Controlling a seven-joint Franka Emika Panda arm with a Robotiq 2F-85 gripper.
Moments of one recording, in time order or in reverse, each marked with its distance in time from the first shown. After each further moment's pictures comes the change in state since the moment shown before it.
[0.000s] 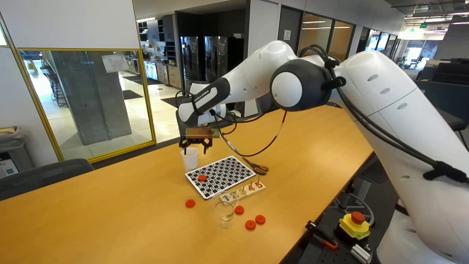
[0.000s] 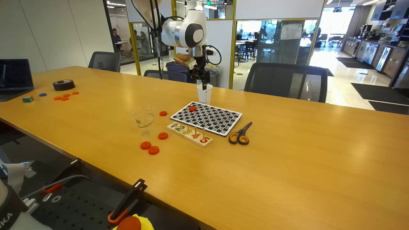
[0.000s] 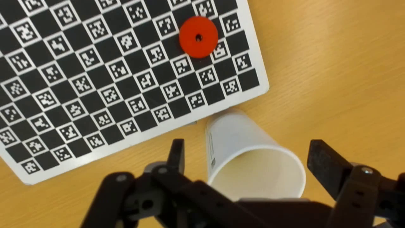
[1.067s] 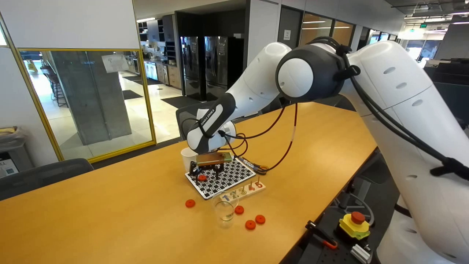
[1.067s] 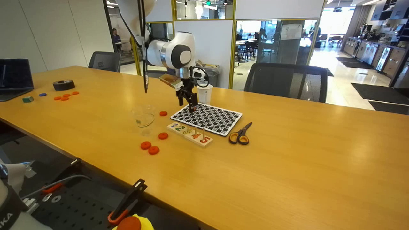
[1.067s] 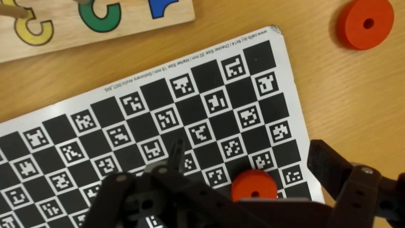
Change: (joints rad) arm 0.041 -0.082 0.003 -0.361 -0.002 0.133 -0.011
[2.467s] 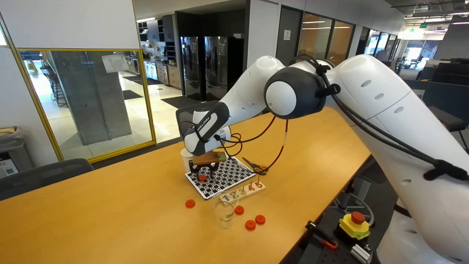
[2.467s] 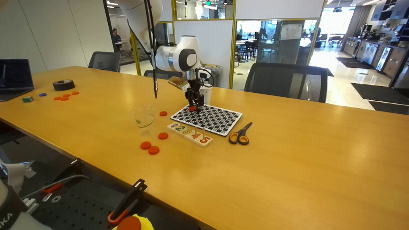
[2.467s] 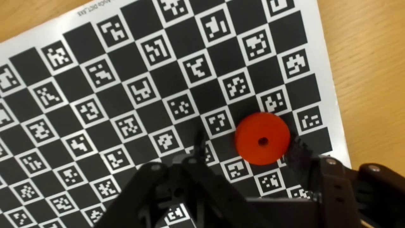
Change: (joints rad) arm 0.024 0.126 -0.056 0.175 -0.031 -0.001 0.060
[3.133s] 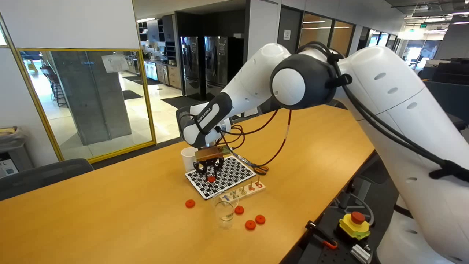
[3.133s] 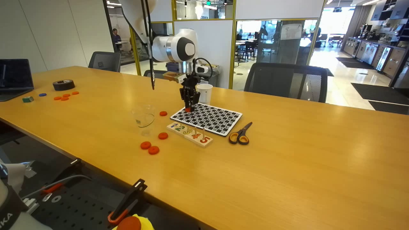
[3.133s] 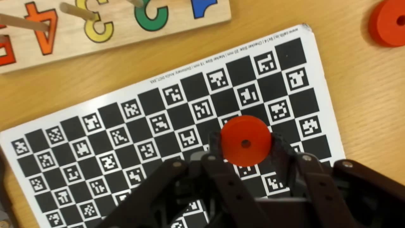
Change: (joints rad) arm 0.015 -0.092 -0.006 -0.046 -0.055 -0.226 0.006
